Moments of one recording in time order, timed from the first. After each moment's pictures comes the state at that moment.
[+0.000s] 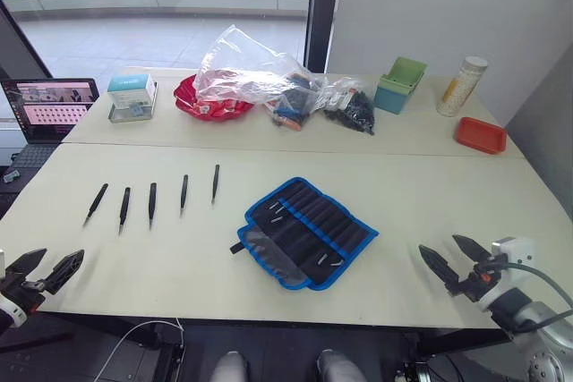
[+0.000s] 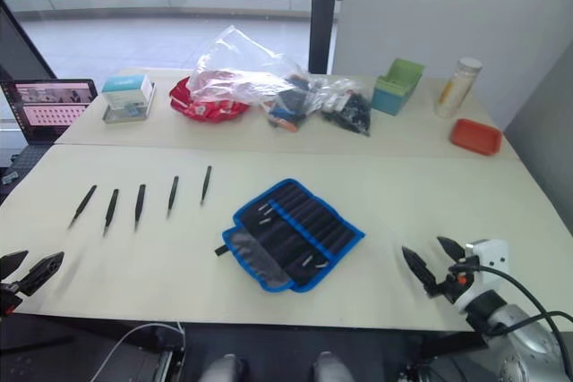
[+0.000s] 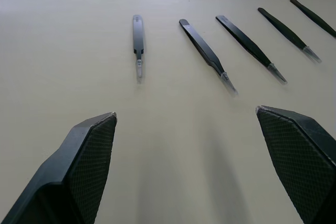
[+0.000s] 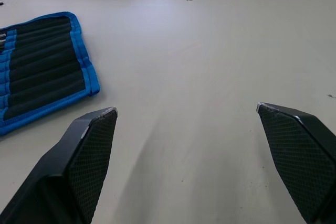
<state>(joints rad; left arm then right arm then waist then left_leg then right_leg) 0.19 0.72 0.77 0.26 -0.55 0.25 -0.89 0.21 -0.46 -0.44 -0.24 0.52 0.30 0.70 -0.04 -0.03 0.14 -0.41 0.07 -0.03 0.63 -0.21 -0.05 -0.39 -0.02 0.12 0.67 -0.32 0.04</state>
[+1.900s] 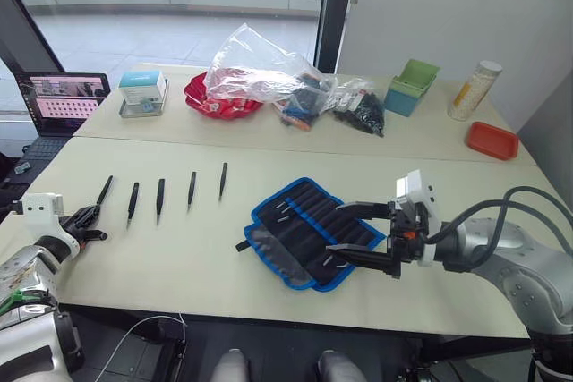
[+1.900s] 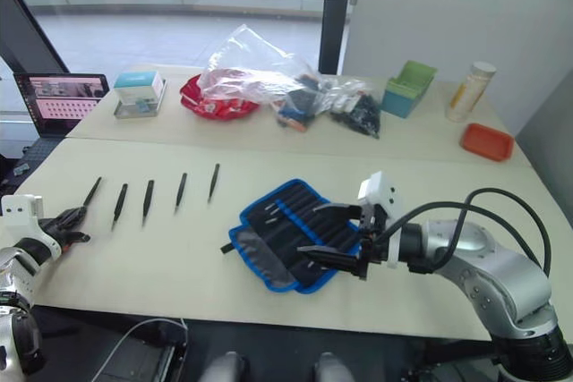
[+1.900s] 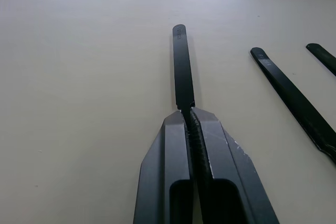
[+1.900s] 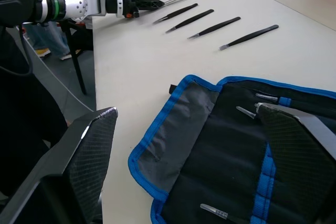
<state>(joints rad) -0.58 0.81 0.49 1.26 -0.28 -0.16 -0.82 -0.24 -0.77 -0.06 -0.55 0.81 0.77 0.85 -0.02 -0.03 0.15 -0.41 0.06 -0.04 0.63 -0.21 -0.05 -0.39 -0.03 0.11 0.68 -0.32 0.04</state>
